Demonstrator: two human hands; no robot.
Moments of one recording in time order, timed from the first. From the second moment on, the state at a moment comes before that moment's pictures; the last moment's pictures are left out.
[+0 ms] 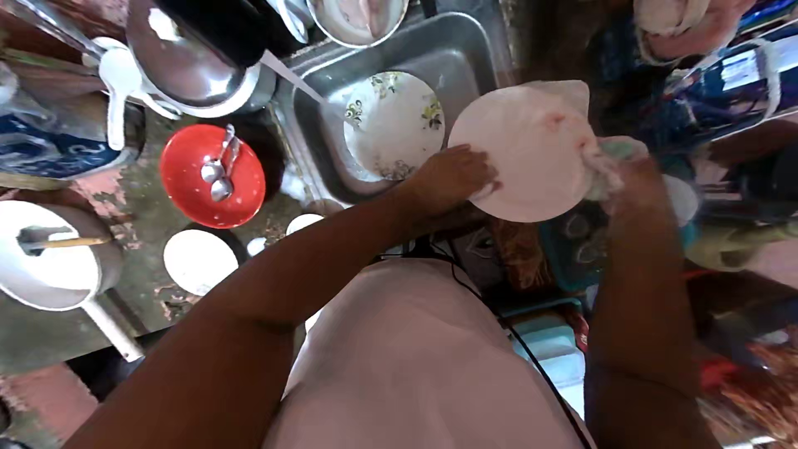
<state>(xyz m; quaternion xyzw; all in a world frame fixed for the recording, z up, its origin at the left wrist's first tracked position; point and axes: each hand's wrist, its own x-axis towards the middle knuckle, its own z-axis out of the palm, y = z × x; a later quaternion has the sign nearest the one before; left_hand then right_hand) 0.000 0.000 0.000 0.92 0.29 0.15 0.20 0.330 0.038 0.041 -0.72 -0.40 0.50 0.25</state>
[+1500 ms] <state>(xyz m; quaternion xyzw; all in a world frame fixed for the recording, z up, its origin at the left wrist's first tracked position) -0.117 -0.017 -0.092 -0.01 0.82 0.25 0.51 0.070 0.058 0.001 -0.55 -0.76 0.31 -0.16</state>
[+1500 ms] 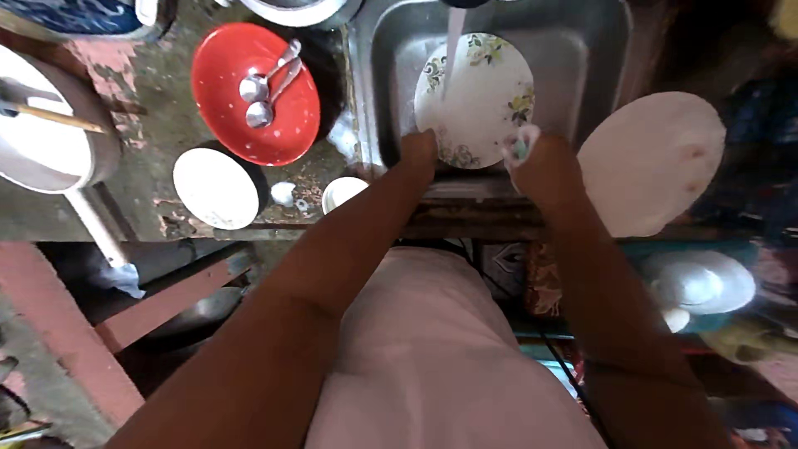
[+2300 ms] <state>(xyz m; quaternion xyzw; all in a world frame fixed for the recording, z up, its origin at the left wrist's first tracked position) -0.107 -0.021 -0.079 -0.02 0.76 0.28 0.58 0.051 0.058 -0.009 -0.52 -0.83 0.17 -0.11</state>
